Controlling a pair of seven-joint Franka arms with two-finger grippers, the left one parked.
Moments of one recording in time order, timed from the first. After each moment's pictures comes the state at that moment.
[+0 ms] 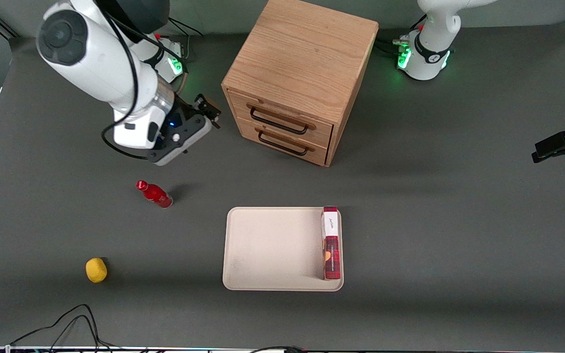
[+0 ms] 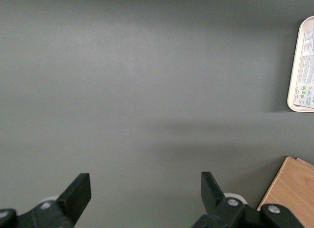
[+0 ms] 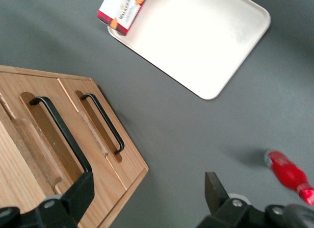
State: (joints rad) arm 0.12 0.22 0.42 -1.49 0.13 1.71 -0.06
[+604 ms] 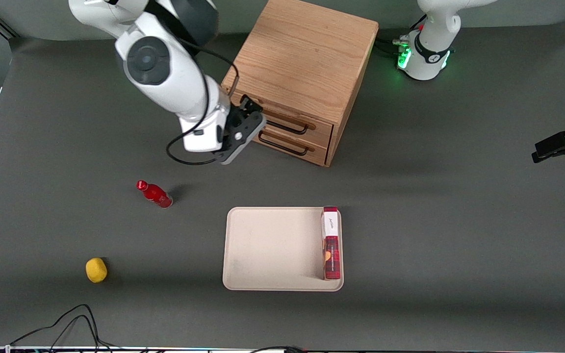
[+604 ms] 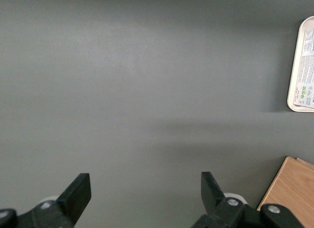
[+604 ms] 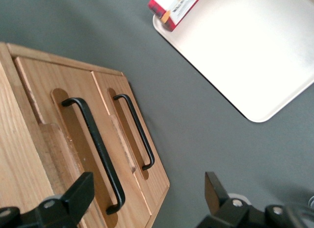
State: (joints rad) arm 0.21 0.32 0.52 -1.50 0.08 1.79 -0.08
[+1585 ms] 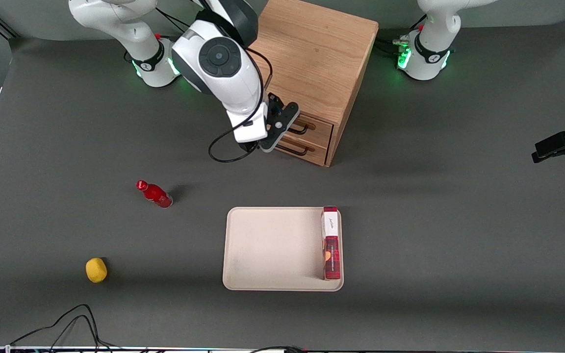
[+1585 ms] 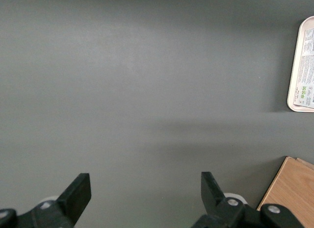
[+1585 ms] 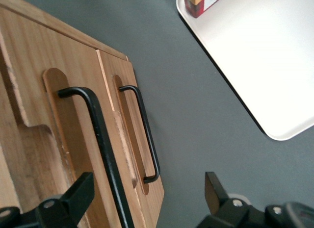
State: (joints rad) arm 0.31 0.36 0.52 -1.61 -0.02 1.92 -0.10
